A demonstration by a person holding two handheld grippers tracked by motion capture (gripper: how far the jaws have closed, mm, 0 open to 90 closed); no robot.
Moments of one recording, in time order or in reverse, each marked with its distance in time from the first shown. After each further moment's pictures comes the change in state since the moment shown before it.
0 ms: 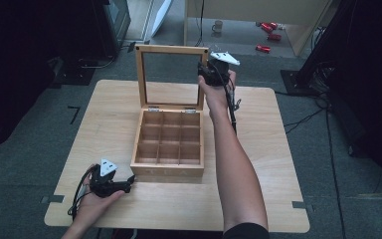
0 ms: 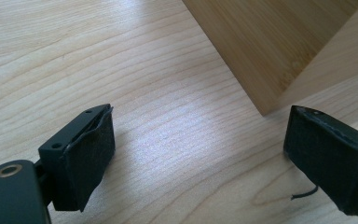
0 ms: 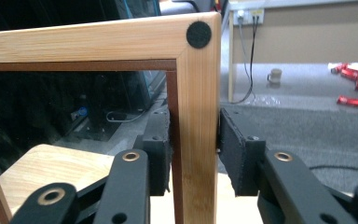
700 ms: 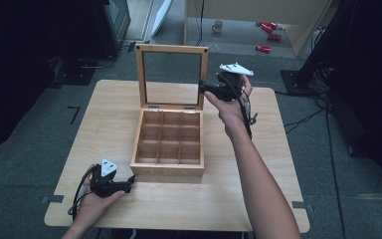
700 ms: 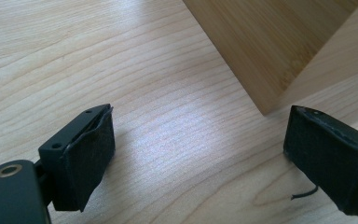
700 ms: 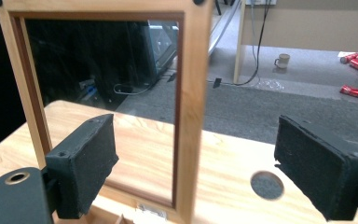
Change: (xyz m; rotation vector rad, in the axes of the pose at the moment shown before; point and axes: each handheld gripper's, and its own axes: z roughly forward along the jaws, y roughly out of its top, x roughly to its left) left arm -0.001 0.000 0.001 0.006 0.009 0.011; right arm -0.012 -0.011 -0.068 0.089 0.042 -0.071
